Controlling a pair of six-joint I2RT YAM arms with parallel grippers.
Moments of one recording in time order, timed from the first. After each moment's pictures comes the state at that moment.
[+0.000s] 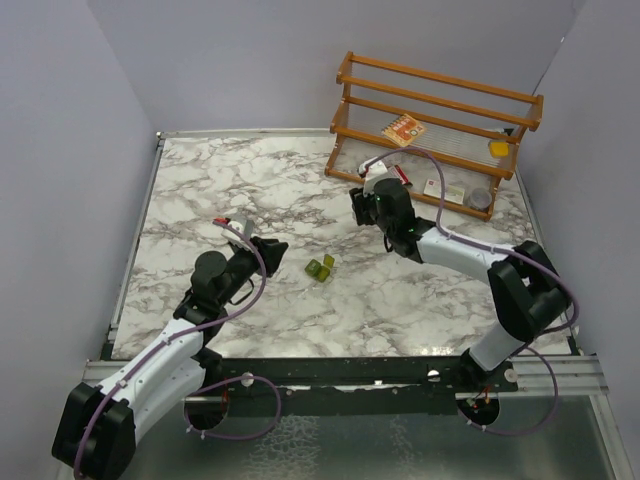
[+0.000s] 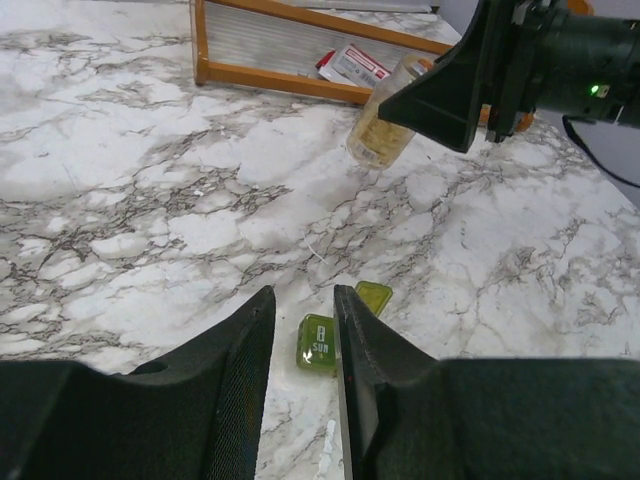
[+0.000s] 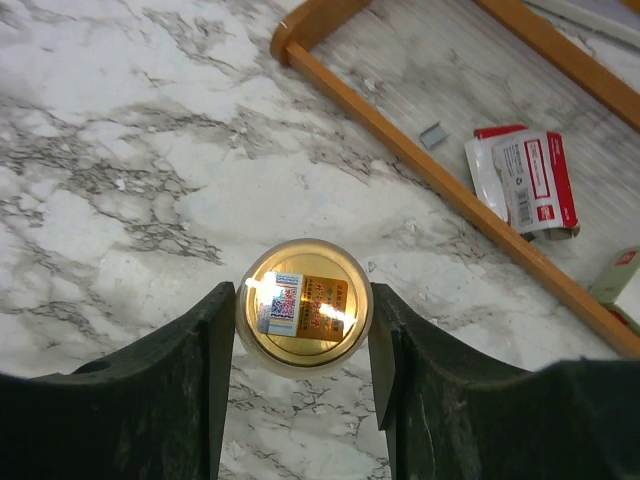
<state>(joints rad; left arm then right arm) -0.44 0.78 0.27 0.43 0.16 -0.34 0.62 1.65 0.95 0.28 0.27 -0.02</state>
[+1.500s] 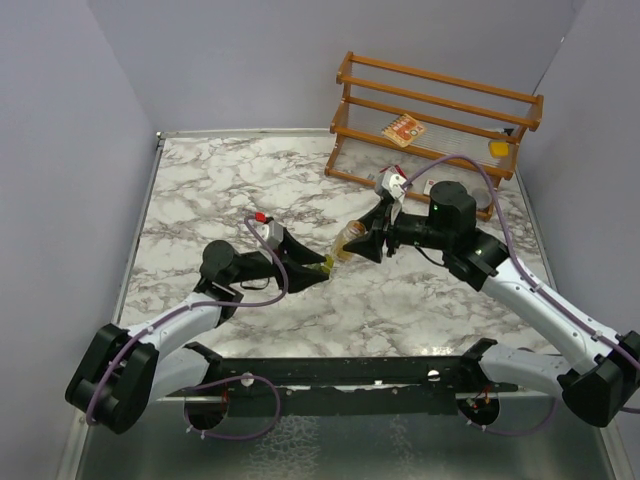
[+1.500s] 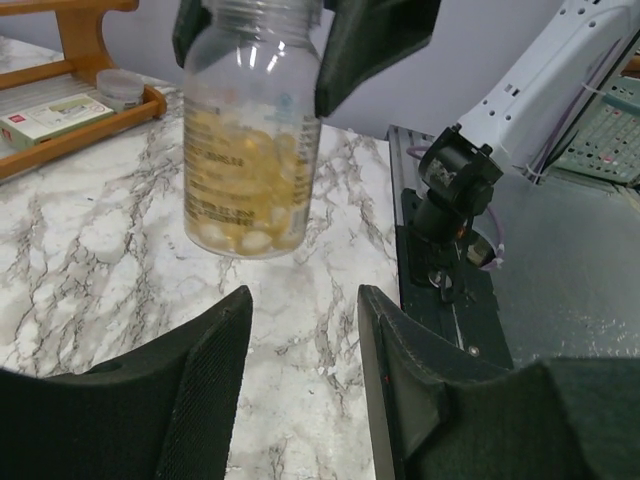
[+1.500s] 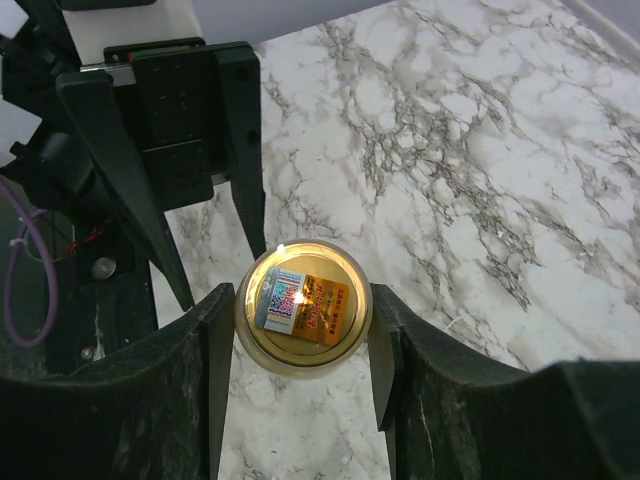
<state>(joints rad) -0.49 1.10 0.34 0.97 0.95 -0.42 0.64 1.09 0.97 -0.13 -0.59 -0.07</state>
